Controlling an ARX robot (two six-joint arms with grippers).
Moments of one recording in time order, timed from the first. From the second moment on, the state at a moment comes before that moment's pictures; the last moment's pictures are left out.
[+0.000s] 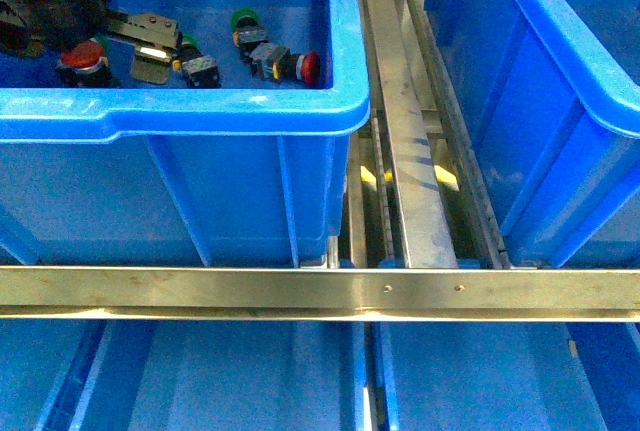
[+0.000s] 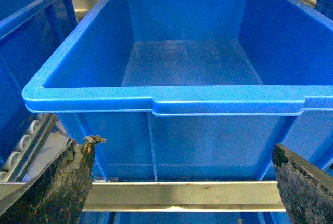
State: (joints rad) left arm -0.18 2.08 1.59 -0.26 -0.41 0.01; right arm 0.00 0.00 0.03 0.00 0.00 0.00
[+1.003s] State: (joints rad) left arm -0.20 2.10 1.65 -0.22 -0.37 -0.13; right arm 0.00 0.00 0.03 0.00 0.00 0.00
